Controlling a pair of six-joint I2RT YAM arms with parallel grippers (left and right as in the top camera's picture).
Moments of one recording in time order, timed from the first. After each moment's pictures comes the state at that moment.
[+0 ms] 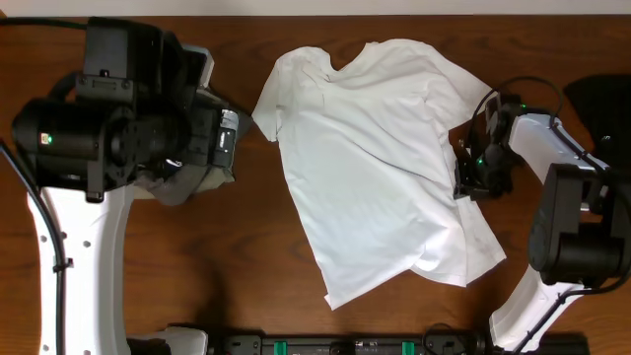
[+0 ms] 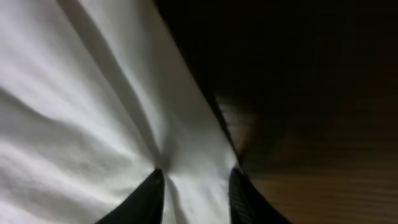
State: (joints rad) left arm -0.14 1.48 2.02 -1.59 0.07 0.06; right arm -0.08 1.98 1.25 -1.00 -0.13 -0.01
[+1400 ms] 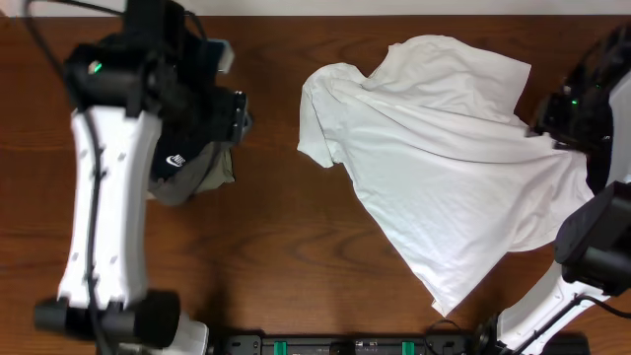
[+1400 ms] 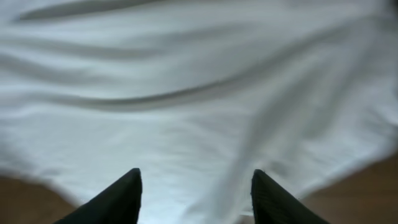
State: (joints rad) left arm -0.12 1.71 1.99 -1.55 0.26 0.06; right arm -0.33 1.99 1.85 -1.38 -0.20 0.03
